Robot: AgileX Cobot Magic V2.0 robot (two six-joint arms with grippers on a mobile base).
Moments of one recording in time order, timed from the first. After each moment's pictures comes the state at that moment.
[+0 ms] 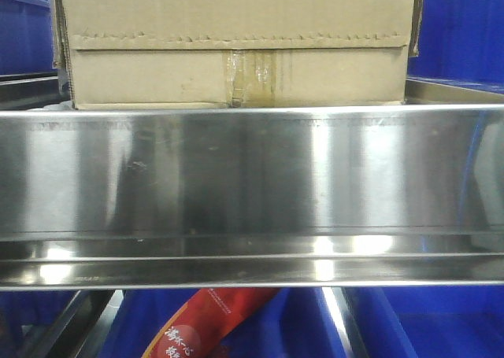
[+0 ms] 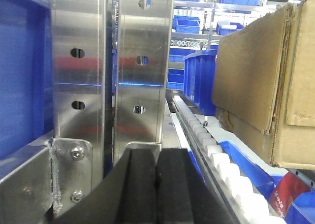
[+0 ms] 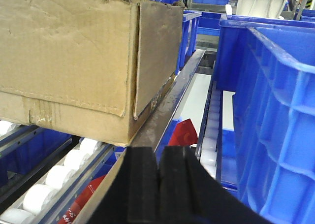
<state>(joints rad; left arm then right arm) 0.04 0.00 0.00 0.09 -0.03 -0.13 0.26 0.27 -0.45 0.19 0.41 -0.18</state>
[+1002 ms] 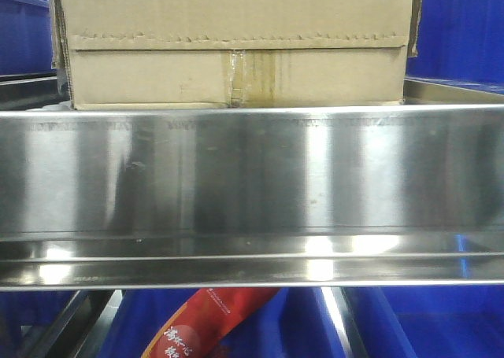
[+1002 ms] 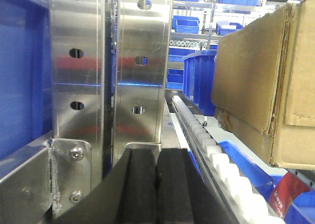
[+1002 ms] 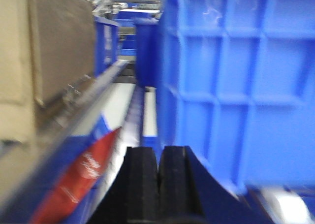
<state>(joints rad) 0.04 0.00 0.00 0.09 -0.03 -0.13 -0.01 0.03 -0.10 0.13 0.19 -0.13</state>
